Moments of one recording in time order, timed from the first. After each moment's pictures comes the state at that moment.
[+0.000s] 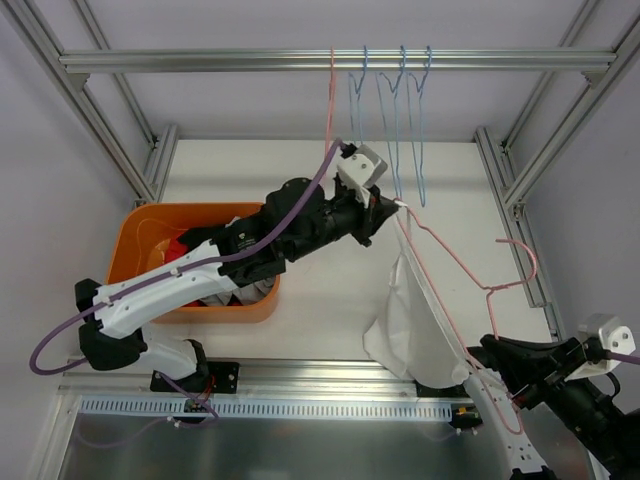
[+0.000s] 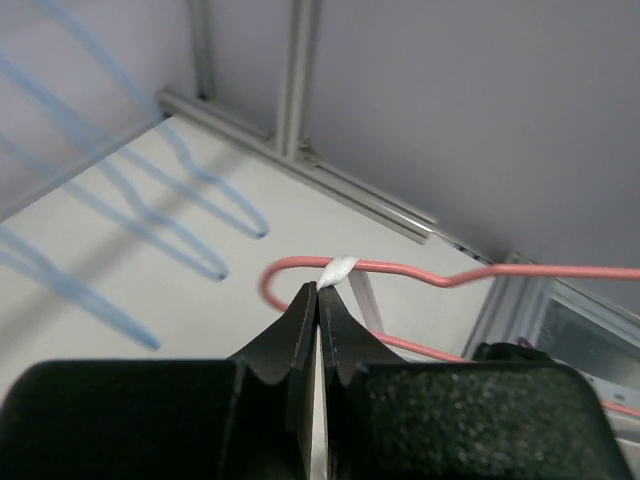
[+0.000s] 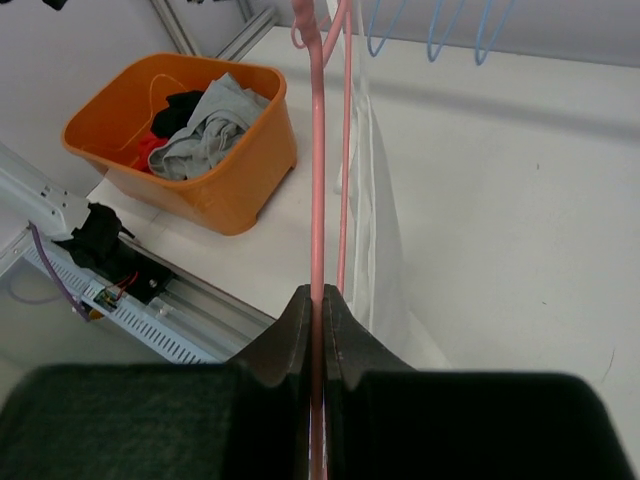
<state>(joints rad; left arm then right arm) -1.18 1.44 1.63 -0.23 -0.10 -0.13 0.12 0.43 1.78 -1.49 -0.43 0.15</state>
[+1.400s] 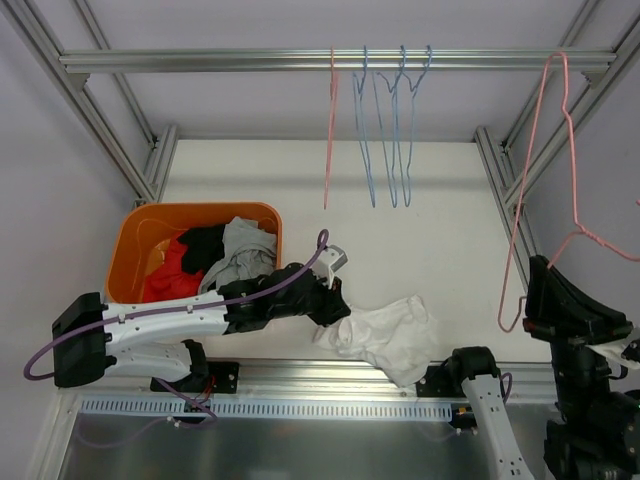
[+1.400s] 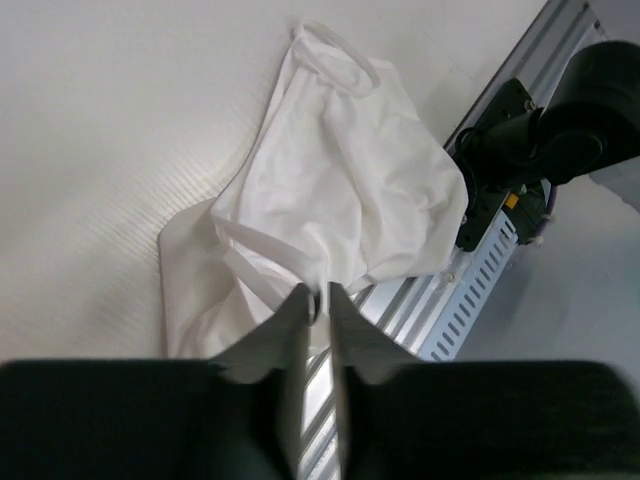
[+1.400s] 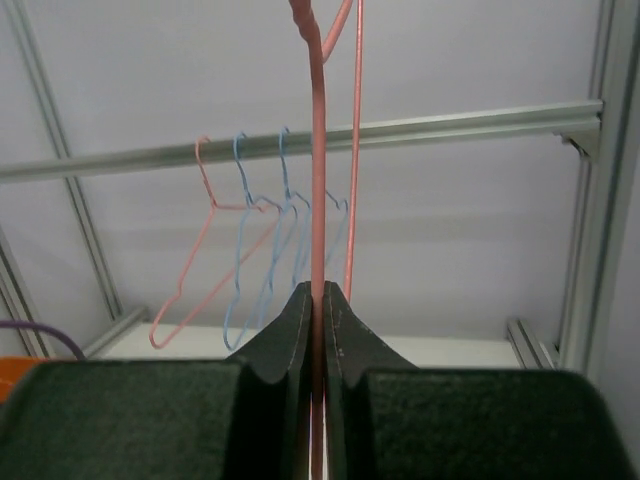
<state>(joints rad) -1.19 1.17 0.72 -0.06 -0.01 -0.56 0.11 0.15 1.11 -0.39 -0.08 0.18</state>
